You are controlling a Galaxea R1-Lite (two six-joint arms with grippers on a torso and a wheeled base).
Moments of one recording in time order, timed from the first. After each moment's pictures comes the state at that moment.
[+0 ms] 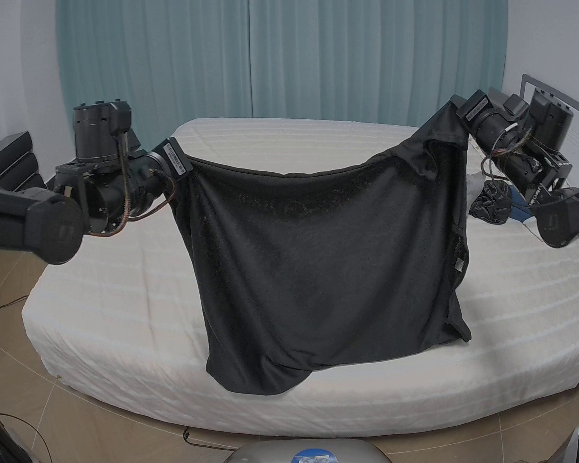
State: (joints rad) left arm -0.33 1.78 -1.17 -0.44 0.16 -0.59; right arm 0.26 1.84 -1.19 -0.93 -0.10 0.64
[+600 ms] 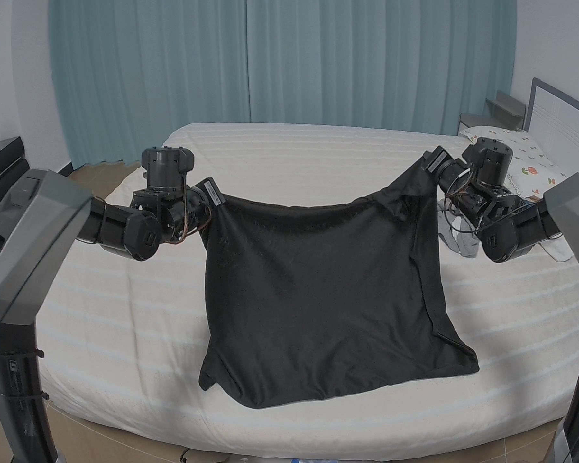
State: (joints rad) left arm -0.29 2.23 -1.48 -0.44 0.16 -0.59; right arm 0.22 2.19 -1.35 -0.94 -0.11 0.63
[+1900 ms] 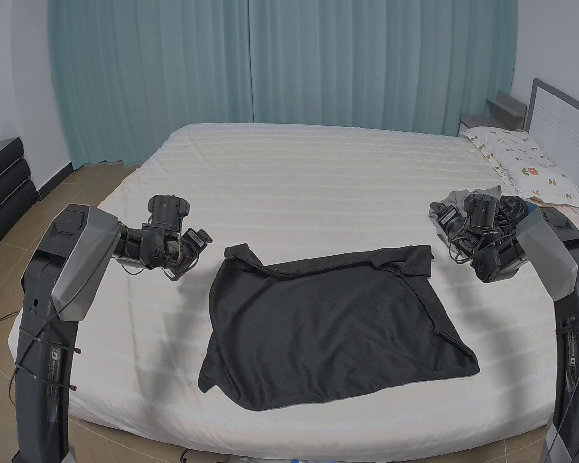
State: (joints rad) left arm -0.14 2.56 -1.79 -0.08 0.03 -0.93; right arm 0.04 2.53 -1.53 -0.79 -0.11 0.82
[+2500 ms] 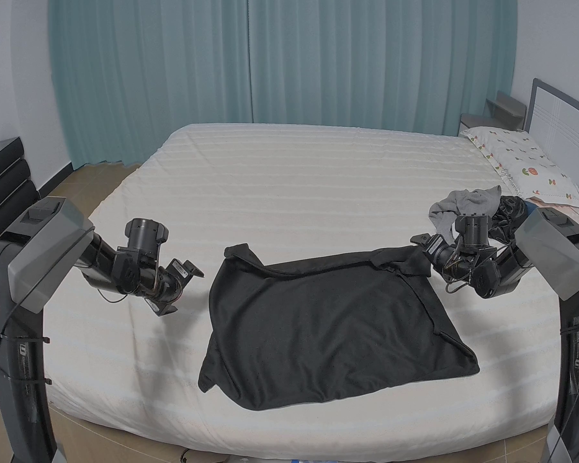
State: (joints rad) left arm -0.11 2.36 -1.31 -0.20 -0.13 -0.95; right arm 0.09 2.45 -1.31 -0.71 0.06 0.83
